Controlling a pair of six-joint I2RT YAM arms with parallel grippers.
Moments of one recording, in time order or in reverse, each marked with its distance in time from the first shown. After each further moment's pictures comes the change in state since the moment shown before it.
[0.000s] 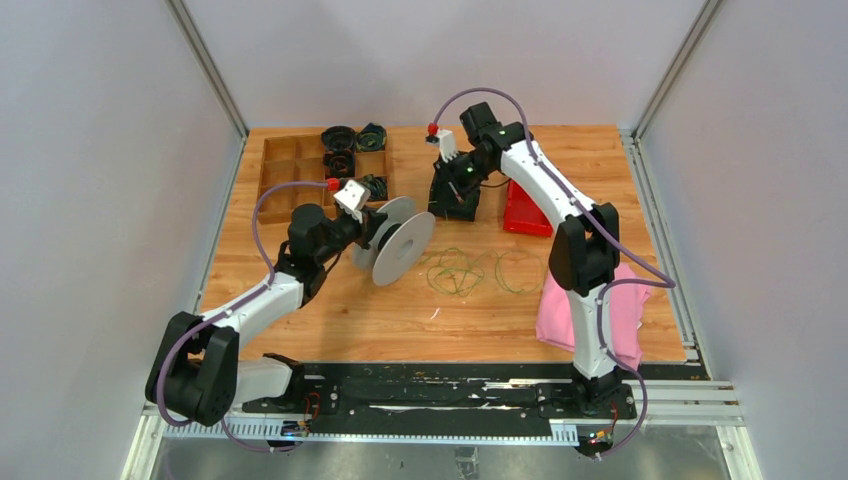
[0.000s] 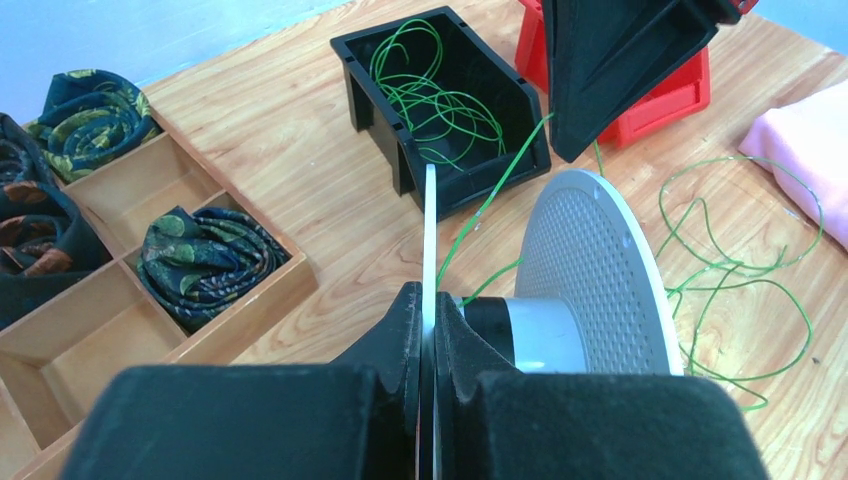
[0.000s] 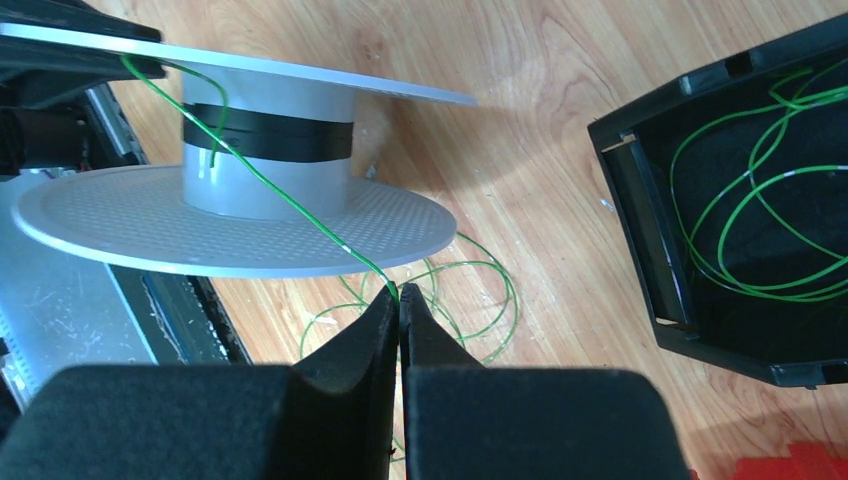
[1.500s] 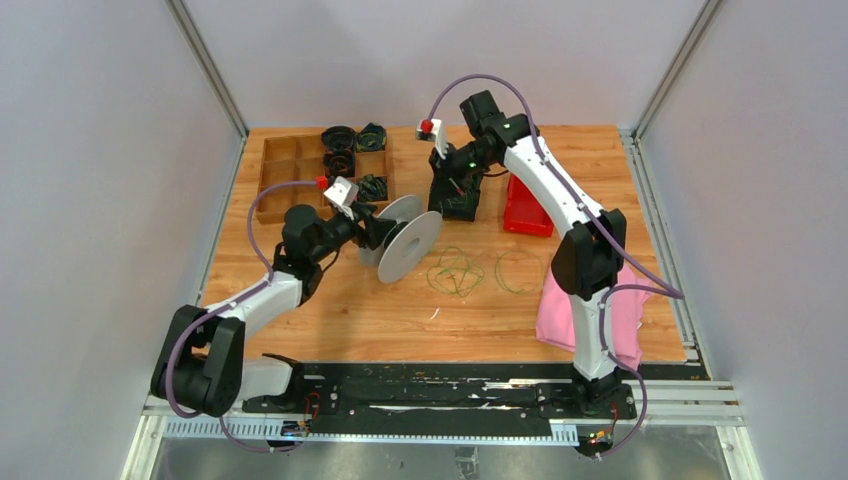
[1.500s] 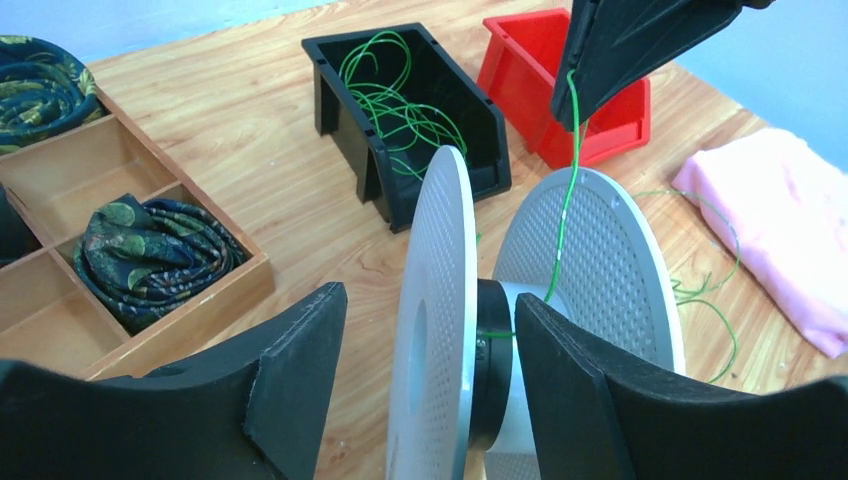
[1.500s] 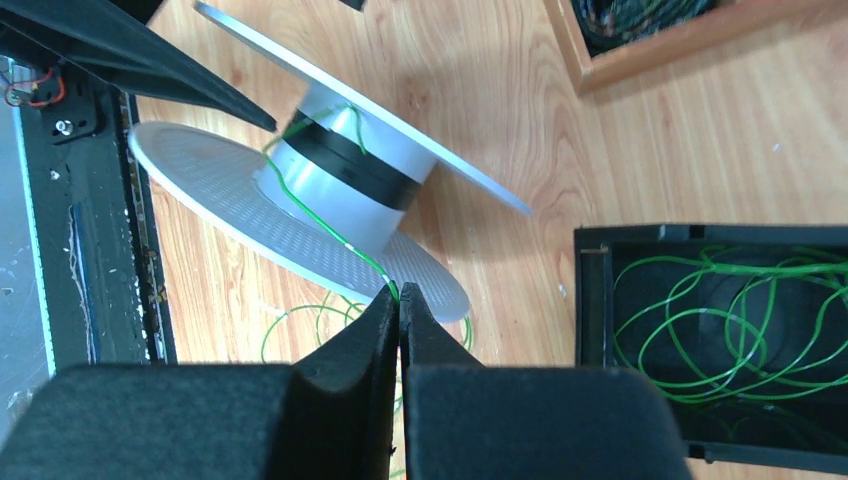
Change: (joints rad) left arm 0.055 0.042 -0.026 0.102 0.110 -0.155; right arm 0.022 -0.040 0.037 -0.026 -0.094 -0.335
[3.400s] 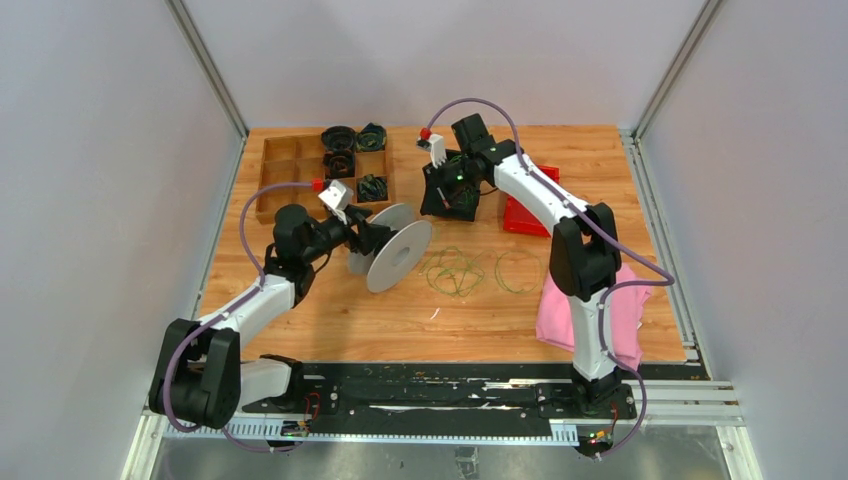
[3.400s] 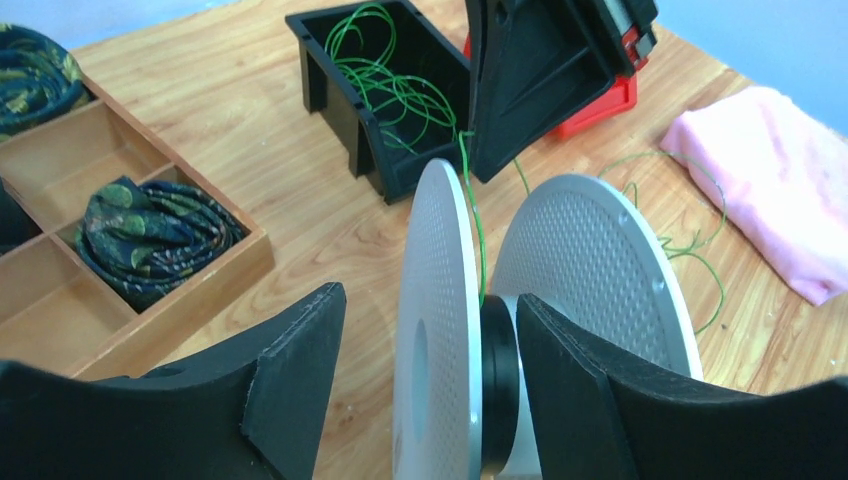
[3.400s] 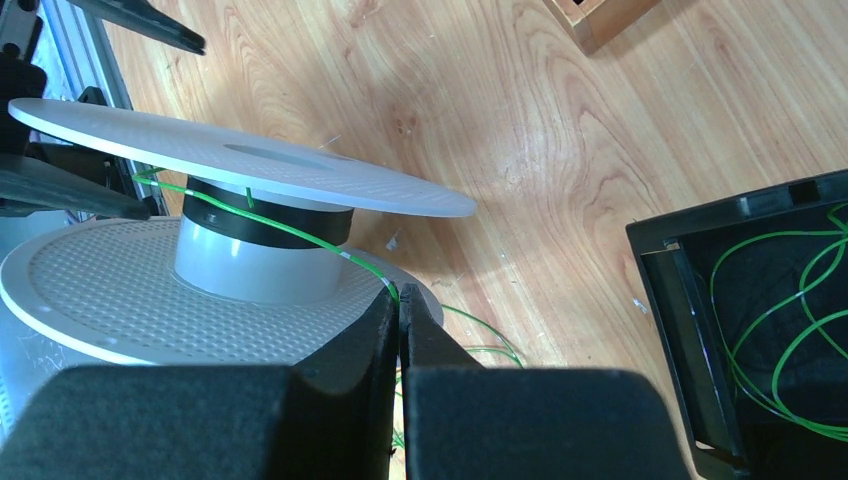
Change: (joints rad) left arm 0.069 -0.060 -0.007 -0.072 0.117 0.041; right arm 0.021 0.001 -0.235 0.346 0.027 0.421
